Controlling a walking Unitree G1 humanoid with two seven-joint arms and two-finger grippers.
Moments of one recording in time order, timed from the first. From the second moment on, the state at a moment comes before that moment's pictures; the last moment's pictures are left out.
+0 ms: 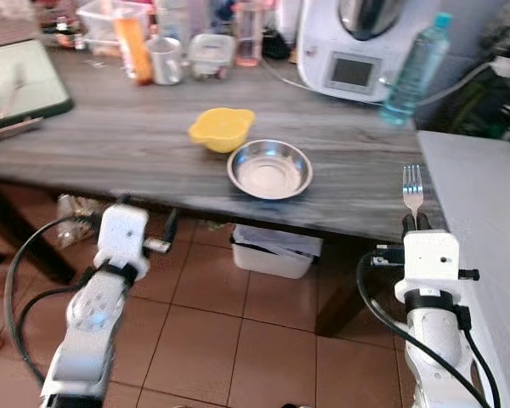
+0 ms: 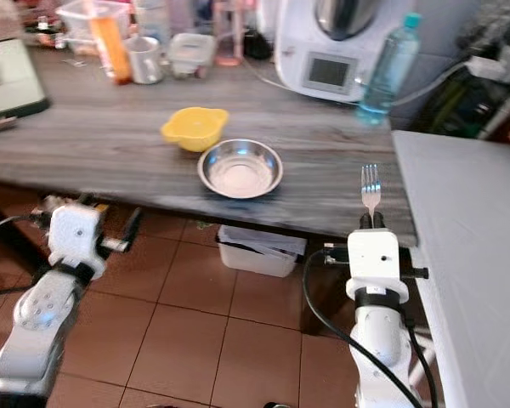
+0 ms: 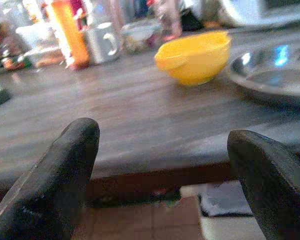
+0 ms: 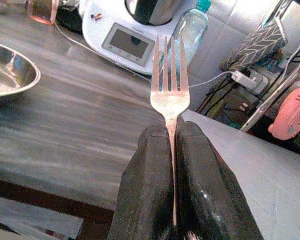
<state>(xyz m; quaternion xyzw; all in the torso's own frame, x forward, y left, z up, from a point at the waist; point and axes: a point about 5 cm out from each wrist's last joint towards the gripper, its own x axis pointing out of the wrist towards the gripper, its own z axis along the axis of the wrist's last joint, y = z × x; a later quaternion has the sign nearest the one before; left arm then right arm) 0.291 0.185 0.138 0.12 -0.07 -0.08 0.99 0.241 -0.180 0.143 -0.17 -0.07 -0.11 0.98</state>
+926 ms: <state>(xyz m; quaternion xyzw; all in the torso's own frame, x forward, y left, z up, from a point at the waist) 0.300 0.167 0.142 0.10 -0.08 -0.12 0.99 0.231 -0.190 0.143 -0.18 -0.07 -0.13 0.97</state>
